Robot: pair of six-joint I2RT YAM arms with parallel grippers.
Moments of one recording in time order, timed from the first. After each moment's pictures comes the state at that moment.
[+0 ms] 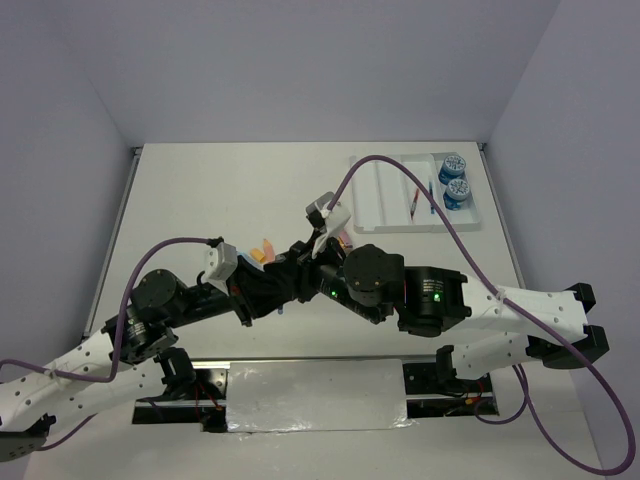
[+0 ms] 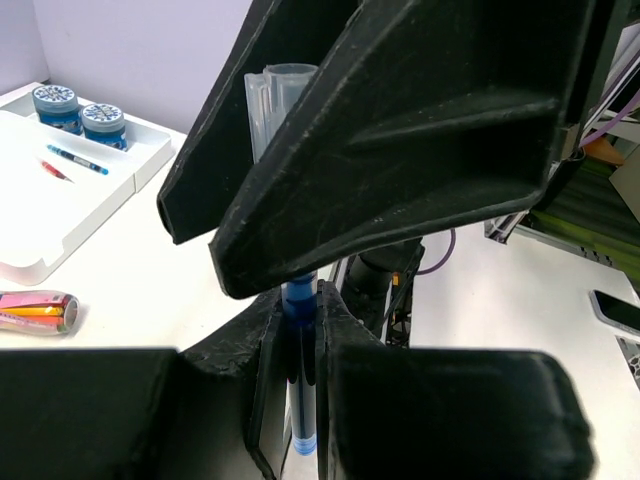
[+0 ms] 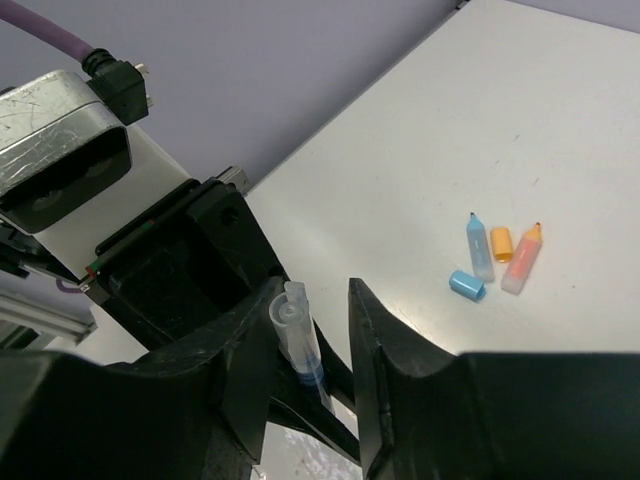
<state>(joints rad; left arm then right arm) -1.00 0.58 0.69 0.04 0.27 -0.29 1.46 1.20 1.40 -0.33 0.54 0.42</state>
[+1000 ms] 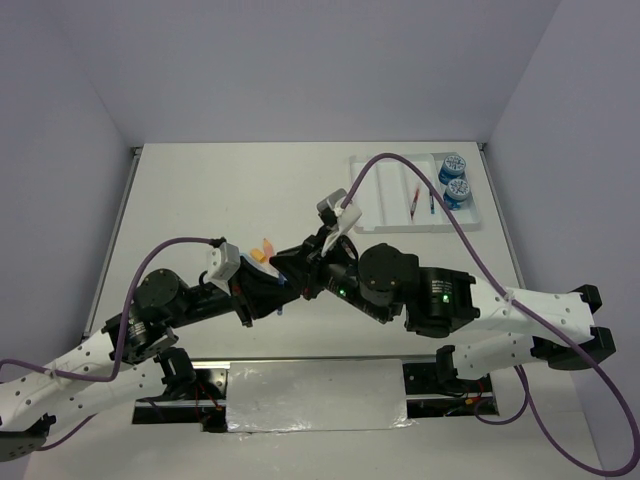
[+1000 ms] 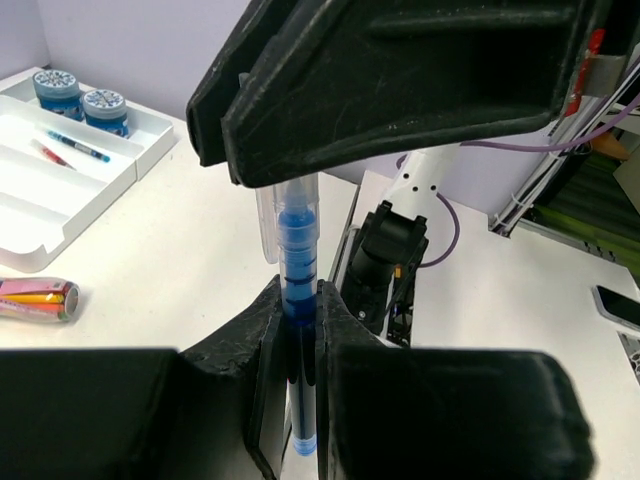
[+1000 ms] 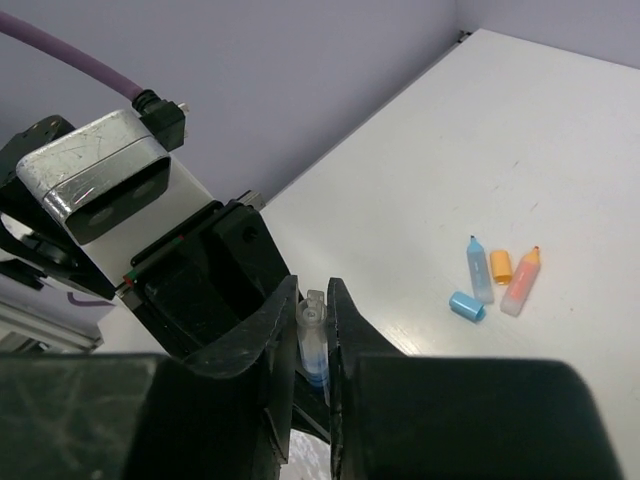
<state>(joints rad) -1.00 0.58 0.69 0.02 0.26 -0.29 1.46 1.16 1.37 -0.27 0.54 0.39</state>
